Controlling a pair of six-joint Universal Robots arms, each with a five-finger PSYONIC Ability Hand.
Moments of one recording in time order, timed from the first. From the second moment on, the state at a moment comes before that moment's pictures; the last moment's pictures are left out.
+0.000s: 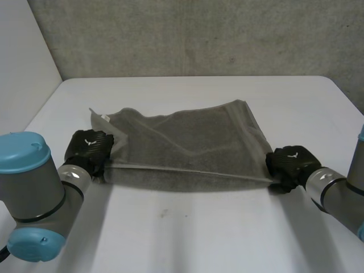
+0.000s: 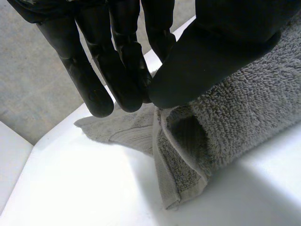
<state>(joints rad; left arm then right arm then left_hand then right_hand) 4.34 -1.92 -1.80 3.47 -1.65 3.52 1.73 -1.14 1.74 -0.08 1.30 2.69 1.18 1.22 1.22 1.22 1.04 0.92 1.07 1.07 1.07 0.90</state>
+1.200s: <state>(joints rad) 4.35 -1.81 -1.82 3.42 -1.66 3.51 1.63 -1.14 1.74 -0.29 1.36 3.16 1.18 1.22 1.22 1.22 1.04 0.99 1.17 1.18 1.19 0.92</state>
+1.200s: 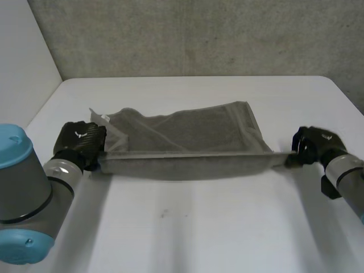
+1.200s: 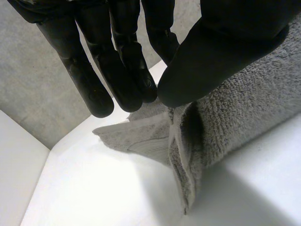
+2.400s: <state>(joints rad) 4.35 -2.04 -1.12 3.39 -1.64 3.68 1.85 -1.08 0.87 0.07 1.54 2.68 1.18 1.22 1.22 1.22 1.04 0.99 1.17 1.19 1.19 0.96</state>
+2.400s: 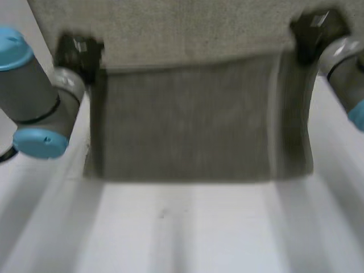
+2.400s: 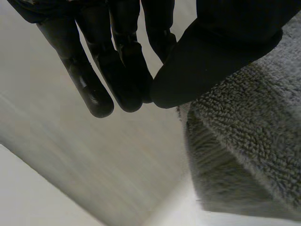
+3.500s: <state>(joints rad) 4.43 -1.97 -1.75 3.41 -1.61 3.63 1.70 -1.18 1.68 -0.08 1.34 2.56 0.34 0.33 0.33 0.33 0.16 0.99 1.17 1.19 1.19 0.97</state>
